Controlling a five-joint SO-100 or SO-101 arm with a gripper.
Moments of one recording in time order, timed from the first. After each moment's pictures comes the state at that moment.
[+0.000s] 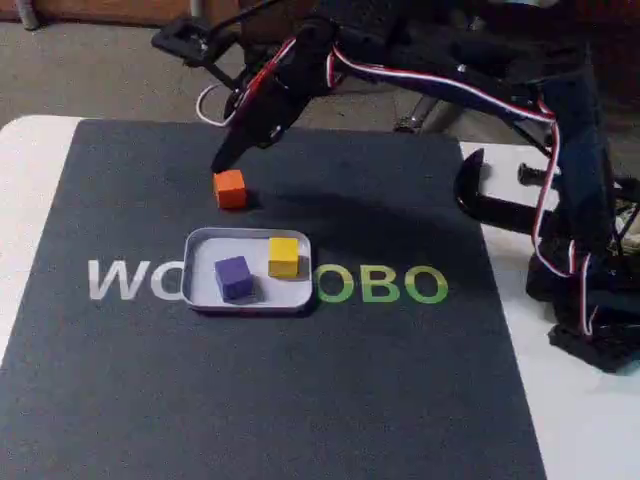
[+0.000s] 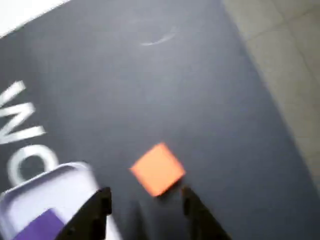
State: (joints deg) arm 33.7 58.5 61.3 59.9 -94.4
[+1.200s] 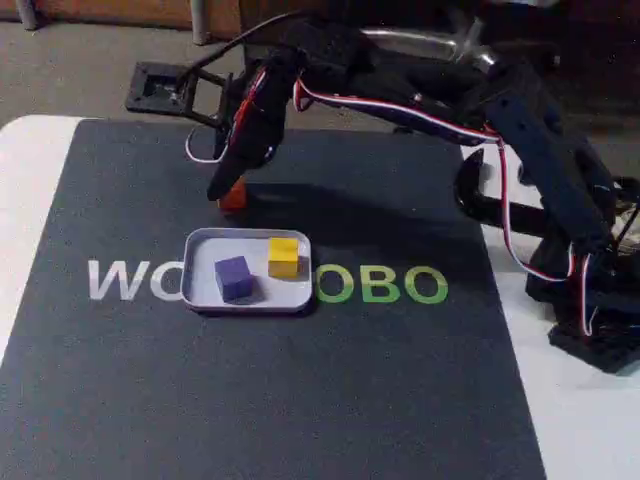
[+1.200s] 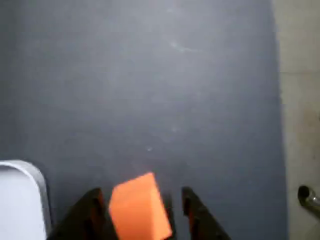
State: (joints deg) arm 33.8 40.5 42.8 62.1 -118.2
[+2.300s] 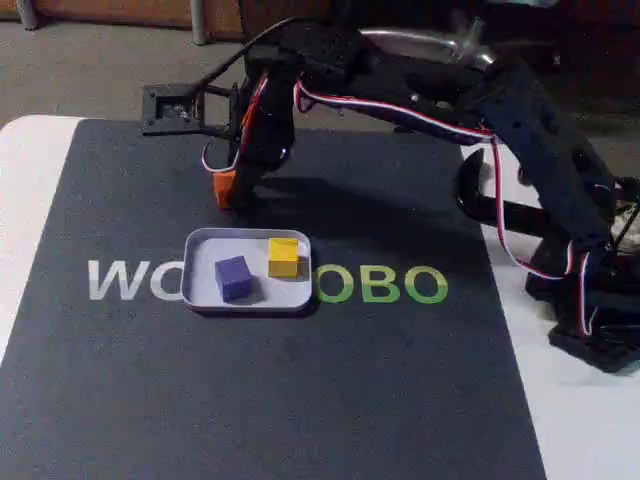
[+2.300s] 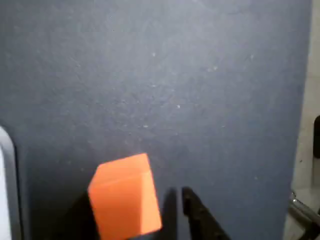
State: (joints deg) arm 35.6 38.4 42.8 64.5 -127.5
